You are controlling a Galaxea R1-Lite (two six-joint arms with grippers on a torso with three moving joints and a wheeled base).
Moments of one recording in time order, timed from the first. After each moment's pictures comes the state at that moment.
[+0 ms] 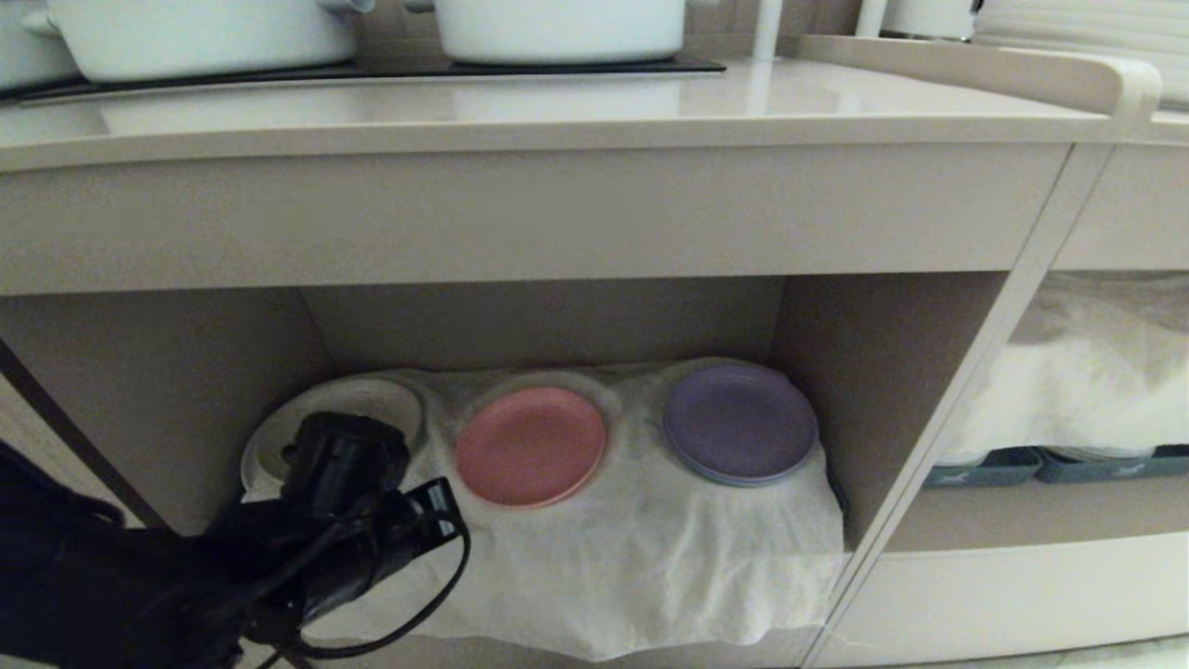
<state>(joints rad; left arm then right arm) -0.49 1.77 -0.48 -0.58 0.22 -0.79 0.00 0.00 0.00 -0.01 -0.05 0.10</state>
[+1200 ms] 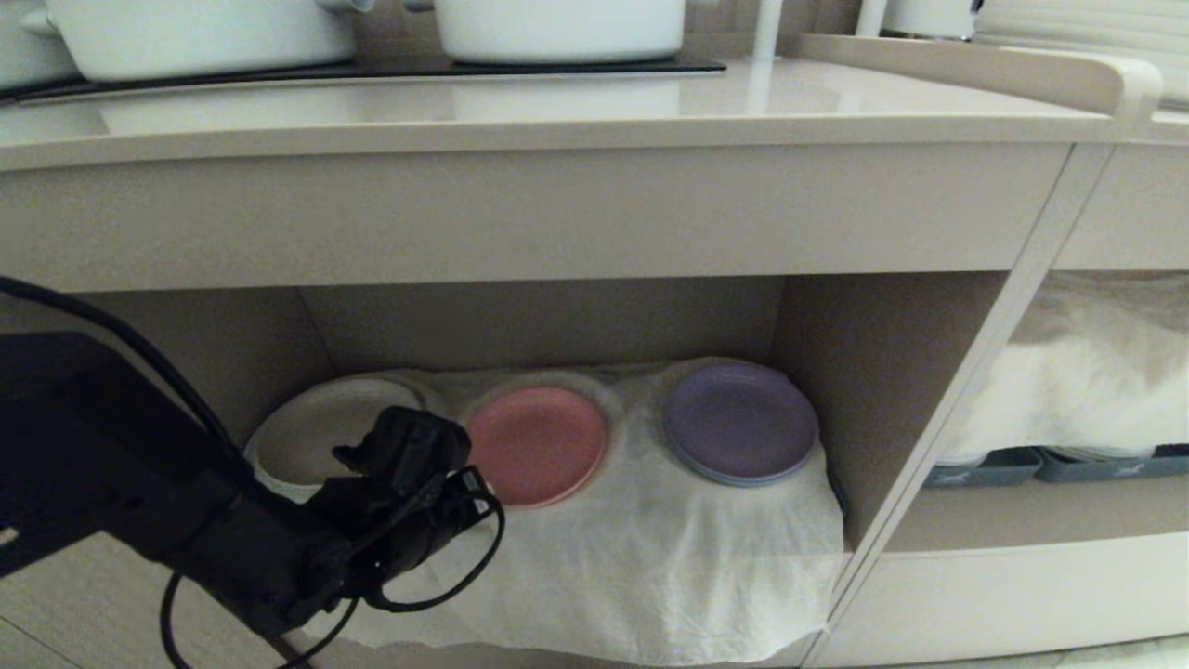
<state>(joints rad) -0.48 1.97 -0.62 -0.57 0.27 -0.89 0.00 0.00 0.00 -0.01 -0.06 0.10</state>
